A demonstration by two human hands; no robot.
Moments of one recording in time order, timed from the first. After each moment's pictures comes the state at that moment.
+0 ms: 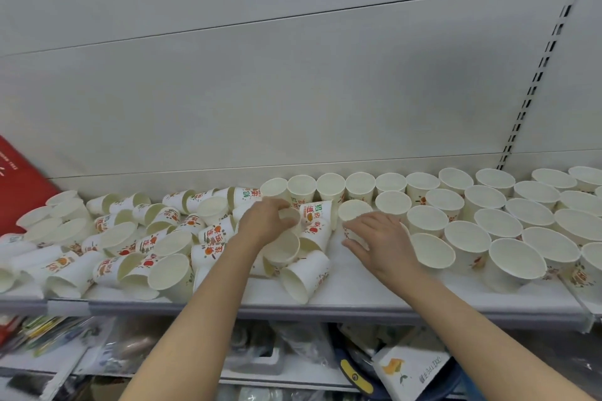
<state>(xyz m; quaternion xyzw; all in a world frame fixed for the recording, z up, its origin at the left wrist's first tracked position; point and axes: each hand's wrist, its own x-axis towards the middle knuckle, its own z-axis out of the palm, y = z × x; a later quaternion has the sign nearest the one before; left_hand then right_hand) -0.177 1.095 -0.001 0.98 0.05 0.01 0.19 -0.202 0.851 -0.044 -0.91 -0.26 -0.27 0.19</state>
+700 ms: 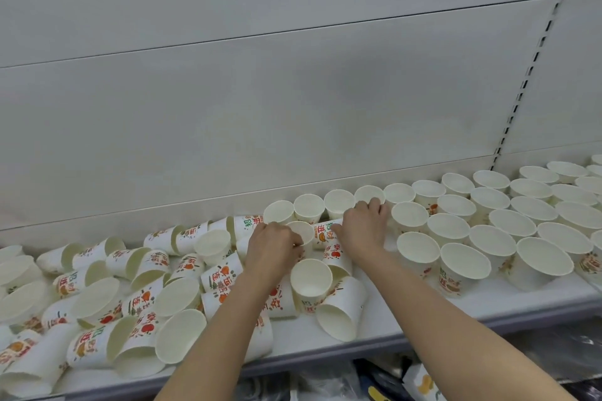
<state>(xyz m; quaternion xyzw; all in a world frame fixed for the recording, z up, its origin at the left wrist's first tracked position) -0.143 1.138 -0.029 0.98 -0.16 0.14 0.01 -0.129 0.958 -0.025 -0.99 0.07 -0.13 0.01</state>
